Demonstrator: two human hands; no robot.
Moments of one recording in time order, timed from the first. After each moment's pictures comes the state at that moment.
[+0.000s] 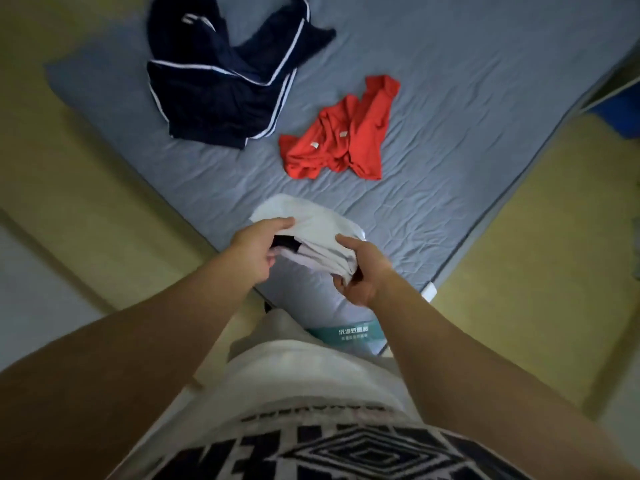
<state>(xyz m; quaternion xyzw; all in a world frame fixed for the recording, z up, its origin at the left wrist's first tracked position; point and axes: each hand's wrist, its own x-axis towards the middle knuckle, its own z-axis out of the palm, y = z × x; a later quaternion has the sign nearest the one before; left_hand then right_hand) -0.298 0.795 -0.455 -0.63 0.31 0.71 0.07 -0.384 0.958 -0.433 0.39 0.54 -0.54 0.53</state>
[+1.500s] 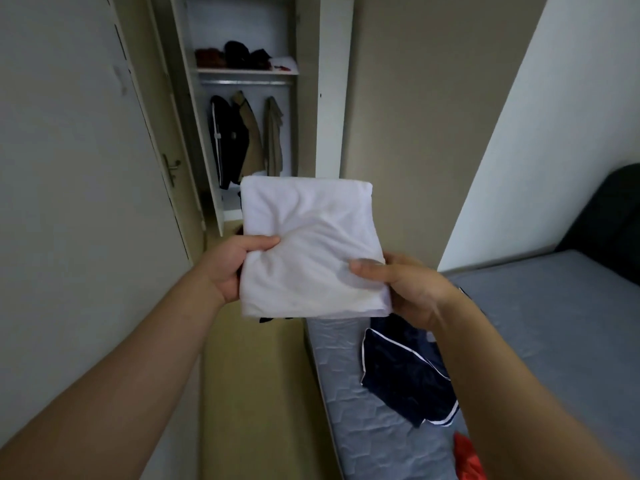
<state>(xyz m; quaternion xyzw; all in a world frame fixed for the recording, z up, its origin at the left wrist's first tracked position) 0.007 0.394 -0.094 -0.34 0.43 0.77 -0.33 -0.239 0.525 -0.089 -0.39 0.52 -0.50 0.57</state>
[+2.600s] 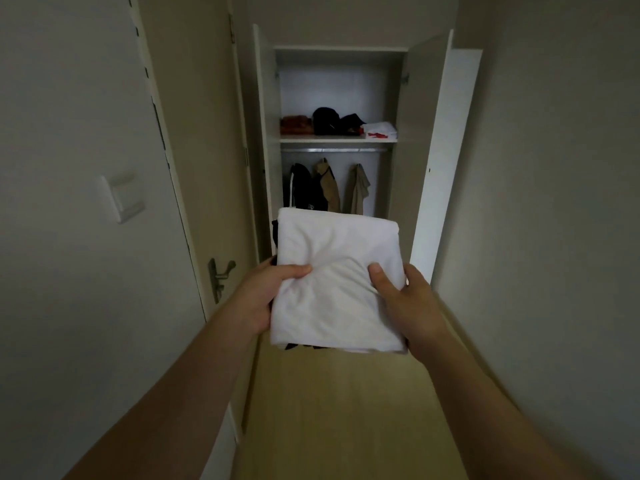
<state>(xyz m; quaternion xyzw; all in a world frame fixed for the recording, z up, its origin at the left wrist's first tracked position) -0.025 -0.250 -0.056 -0.39 0.43 0.67 -0.46 -0.252 -0.201 -0.075 -0.49 0.60 -0.55 0.31</state>
